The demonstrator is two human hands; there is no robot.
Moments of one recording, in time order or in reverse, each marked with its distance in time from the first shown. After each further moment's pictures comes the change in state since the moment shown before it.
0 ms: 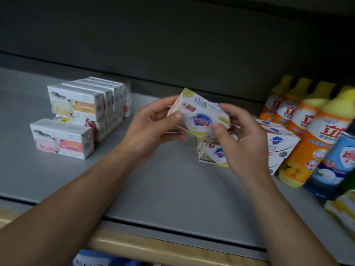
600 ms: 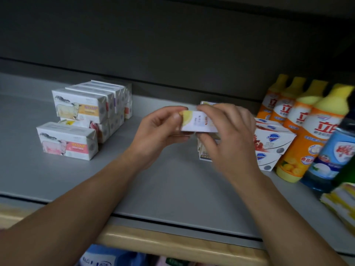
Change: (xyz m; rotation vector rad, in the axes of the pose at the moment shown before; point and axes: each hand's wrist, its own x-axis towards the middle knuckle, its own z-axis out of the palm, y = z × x) left_hand -0.001 -0.011 0.002 -0.005 0.023 -0.009; right_hand -0.004 -0.013 0.009 -0.686 -0.015 -0.464
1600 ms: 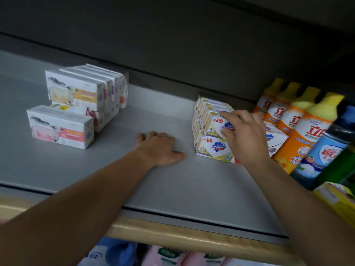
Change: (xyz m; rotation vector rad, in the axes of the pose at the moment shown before) left_hand 0.015 -0.058 -0.026 1.642 -0.274 -0.361; right_hand 0.001 0.065 0.008 -0.319 -0.345 0.200
